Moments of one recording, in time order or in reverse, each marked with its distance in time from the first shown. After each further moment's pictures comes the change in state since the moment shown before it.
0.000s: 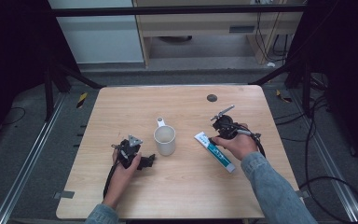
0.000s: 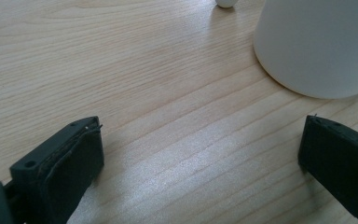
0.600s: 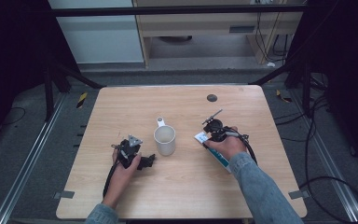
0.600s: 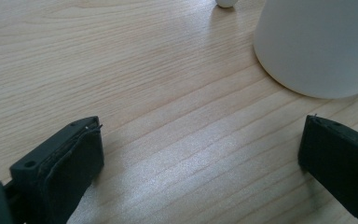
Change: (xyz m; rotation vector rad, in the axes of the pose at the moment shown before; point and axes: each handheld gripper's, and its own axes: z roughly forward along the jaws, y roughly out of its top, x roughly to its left) left arm 0.000 0.000 0.000 0.000 0.000 0.000; right arm 0.011 0.005 0.041 0.090 -0.005 0.023
